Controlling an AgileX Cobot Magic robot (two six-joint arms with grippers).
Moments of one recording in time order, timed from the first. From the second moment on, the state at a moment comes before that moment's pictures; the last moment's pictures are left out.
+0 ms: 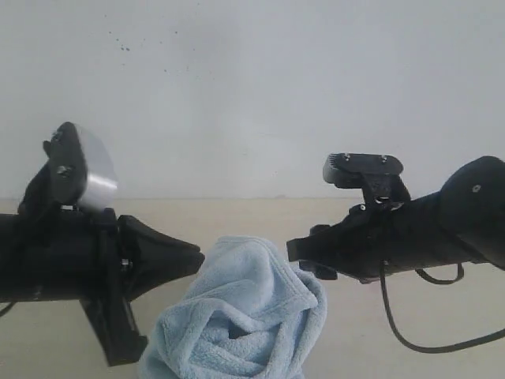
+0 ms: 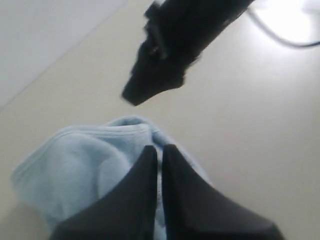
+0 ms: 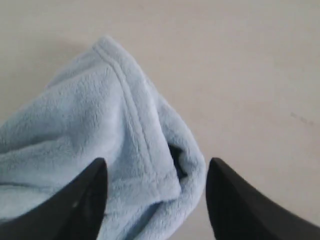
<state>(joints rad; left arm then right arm) -0.45 1.30 -0.68 -1.64 0.53 2.08 0.47 1.62 -0.91 0.80 0.17 -0.56</state>
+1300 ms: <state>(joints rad) -0.63 1.59 -0.74 -1.73 0.40 1.97 0.37 1.85 -1.05 0.98 0.45 -0.86</state>
